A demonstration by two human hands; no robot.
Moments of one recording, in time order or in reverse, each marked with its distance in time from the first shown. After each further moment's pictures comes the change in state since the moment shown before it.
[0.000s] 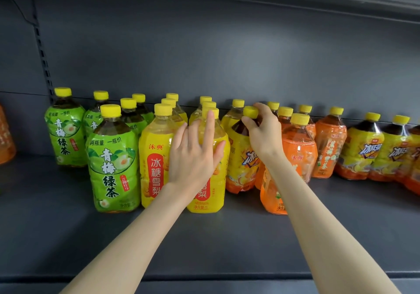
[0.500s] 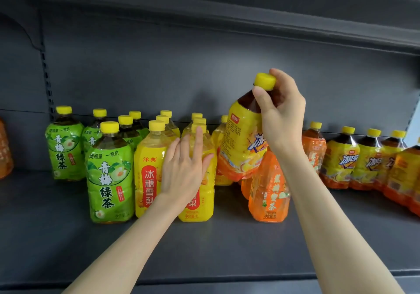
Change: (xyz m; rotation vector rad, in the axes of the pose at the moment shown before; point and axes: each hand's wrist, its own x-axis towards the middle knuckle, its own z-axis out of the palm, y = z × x) left_hand 0.001 0.000 -0.008 -0.018 -0.138 -0.003; right_hand -0.009 -0.071 -0.067 0.232 0.294 -0.290
